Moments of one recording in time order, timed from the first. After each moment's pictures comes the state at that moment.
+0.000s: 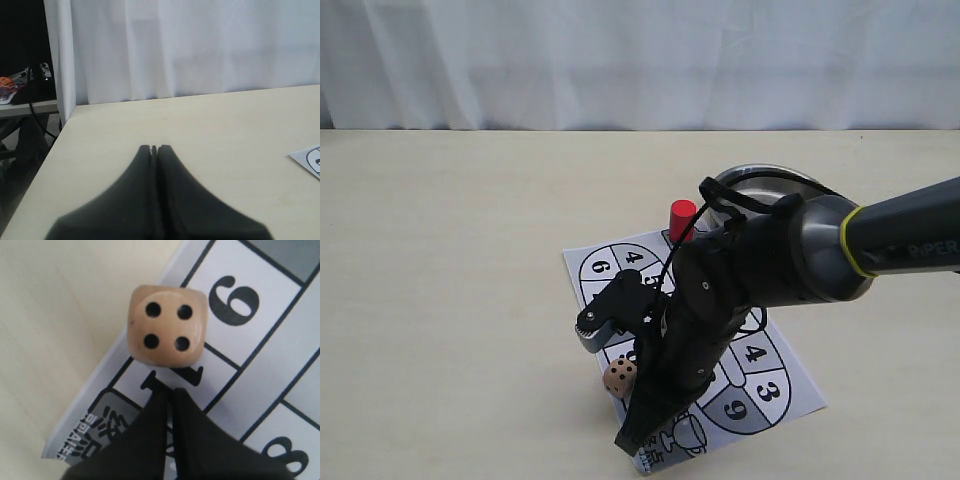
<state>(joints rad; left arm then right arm) -0.02 0.00 0.00 -0.01 0.21 0.11 0.73 1.94 -1.03 0.14 0.58 -0.33</state>
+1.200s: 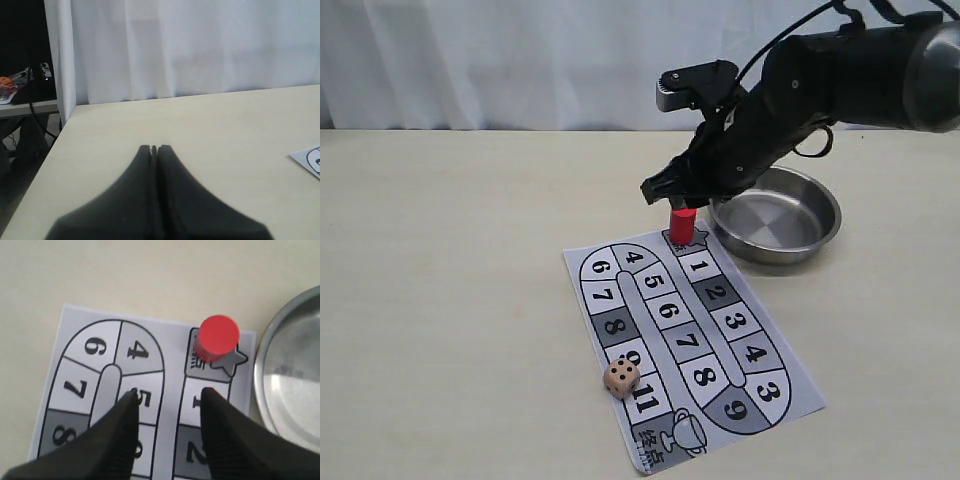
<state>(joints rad) -0.02 0.00 0.00 -0.01 0.21 0.11 0.44 1.88 -1.38 0.07 0.62 -0.06</state>
